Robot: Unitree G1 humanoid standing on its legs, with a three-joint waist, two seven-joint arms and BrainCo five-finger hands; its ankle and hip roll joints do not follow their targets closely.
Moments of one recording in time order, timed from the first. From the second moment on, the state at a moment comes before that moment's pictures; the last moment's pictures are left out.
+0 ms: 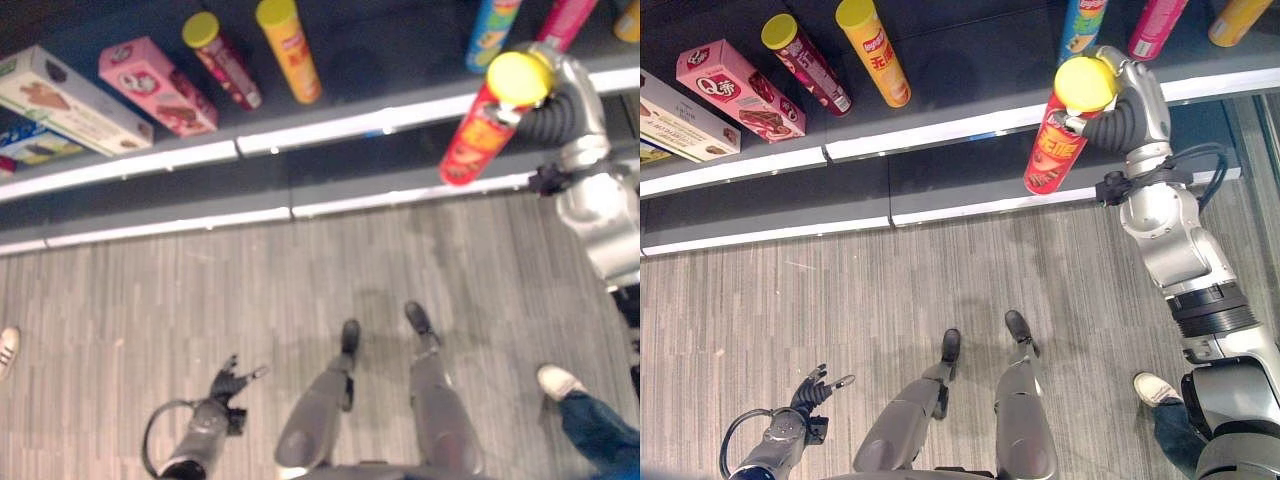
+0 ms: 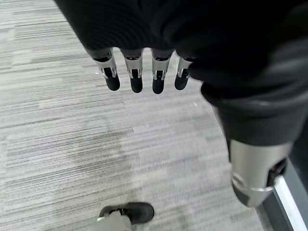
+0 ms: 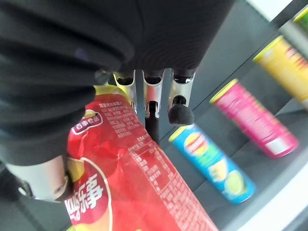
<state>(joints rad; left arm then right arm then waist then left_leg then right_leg) -0.01 0.33 -0.15 0.96 -0.22 -0.13 0.14 -0.81 -0.86 0.32 0.21 -0.21 -0.07 -0.32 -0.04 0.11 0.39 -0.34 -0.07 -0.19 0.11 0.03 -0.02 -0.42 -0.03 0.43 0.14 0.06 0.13</state>
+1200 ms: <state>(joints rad) -0.03 0.36 -0.16 0.92 -0.26 -0.15 0.12 -0.82 -0.87 0.38 0.15 -0.20 -0.07 -0.27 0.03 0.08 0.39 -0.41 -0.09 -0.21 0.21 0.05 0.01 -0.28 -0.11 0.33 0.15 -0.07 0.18</state>
